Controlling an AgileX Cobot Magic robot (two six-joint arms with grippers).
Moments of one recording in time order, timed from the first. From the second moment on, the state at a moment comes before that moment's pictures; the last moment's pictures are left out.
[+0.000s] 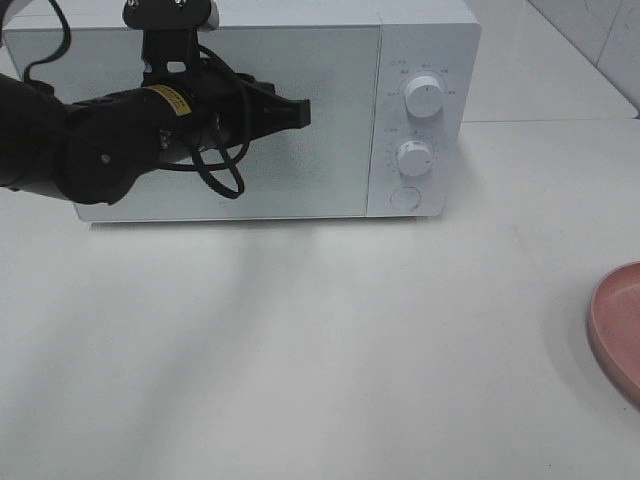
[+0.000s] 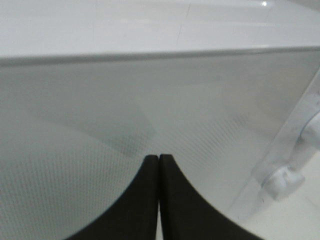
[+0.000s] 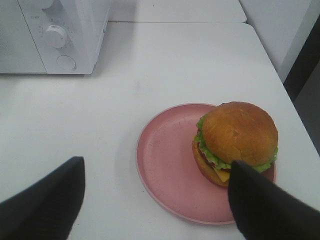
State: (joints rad) left arm -0.64 1.87 -0.99 -0.18 -0.52 -0.04; right arm 0.09 0.00 -0.50 -0.14 1.01 0.11
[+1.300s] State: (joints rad) left arm -0.51 1.38 -0.94 -0.02 0.92 -0.11; right arm 0.09 0.00 -0.50 -0.14 1.01 0.11
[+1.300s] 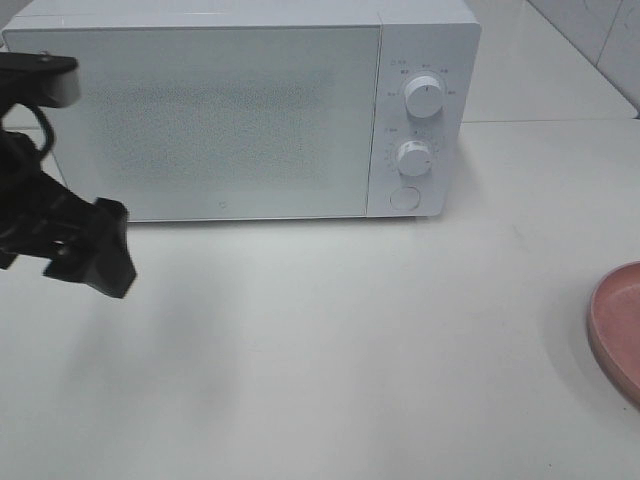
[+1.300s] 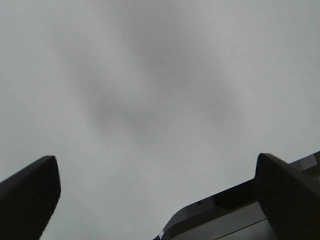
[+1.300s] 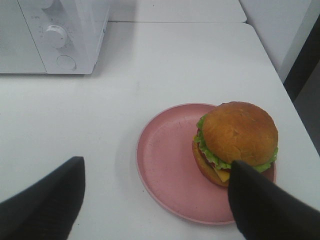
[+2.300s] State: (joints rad) left arm -0.08 0.75 -0.54 -0.07 1.07 0.03; right arm 0.09 0.00 -0.50 -0.14 1.01 0.11
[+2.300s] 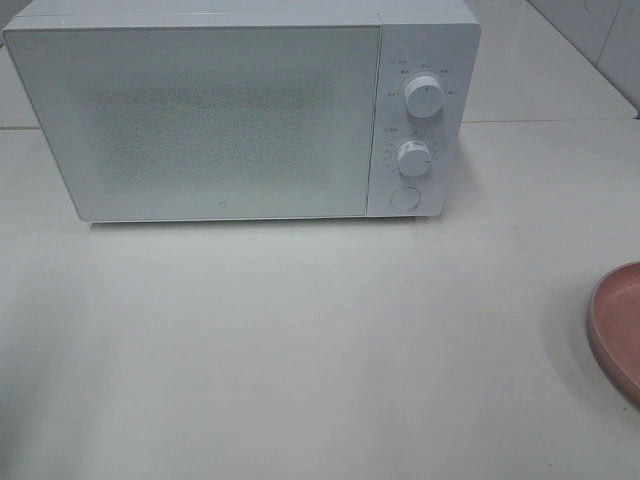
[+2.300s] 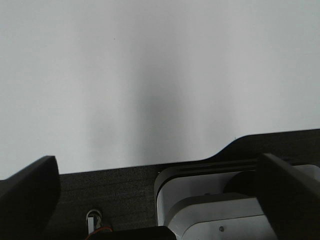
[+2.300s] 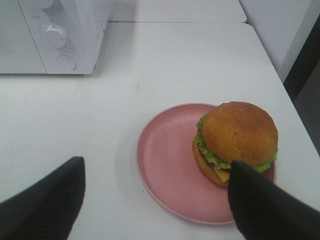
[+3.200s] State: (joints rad) left arm 0.03 0.02 -0.51 -0.06 1.04 0.03; right arm 0.09 0.00 -0.50 -0.14 1.01 0.11
